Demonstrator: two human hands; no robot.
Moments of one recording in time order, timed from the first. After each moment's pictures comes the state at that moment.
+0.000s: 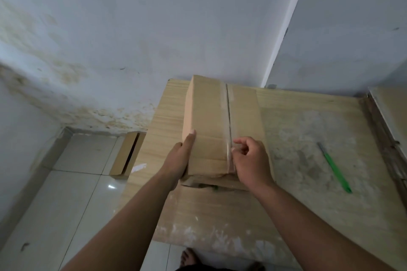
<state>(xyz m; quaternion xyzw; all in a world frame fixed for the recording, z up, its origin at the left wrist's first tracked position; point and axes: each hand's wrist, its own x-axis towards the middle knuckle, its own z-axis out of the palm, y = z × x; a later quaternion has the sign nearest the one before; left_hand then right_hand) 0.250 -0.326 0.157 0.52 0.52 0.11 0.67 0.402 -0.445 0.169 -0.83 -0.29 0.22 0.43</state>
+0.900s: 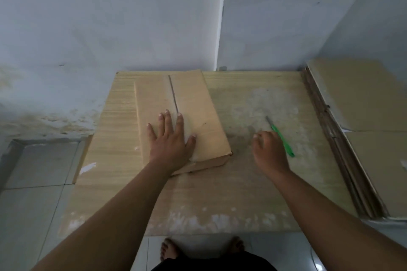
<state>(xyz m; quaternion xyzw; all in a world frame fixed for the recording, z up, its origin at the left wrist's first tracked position) 0.343 -0.377 0.119 0.91 0.39 -0.04 0.11 0.539 -0.573 0.104 -0.92 -0.27 0.06 0.26</state>
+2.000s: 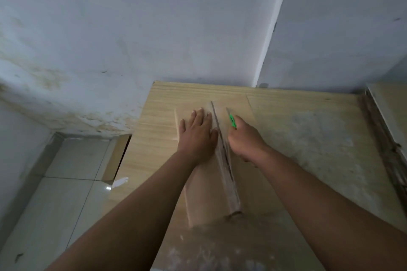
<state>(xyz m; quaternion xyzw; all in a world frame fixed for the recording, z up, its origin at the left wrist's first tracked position) 0.376 -0.291 0.142 0.90 0.39 0.00 0.20 0.490 -0.383 0.182 -0.86 -0.33 0.31 0.25</state>
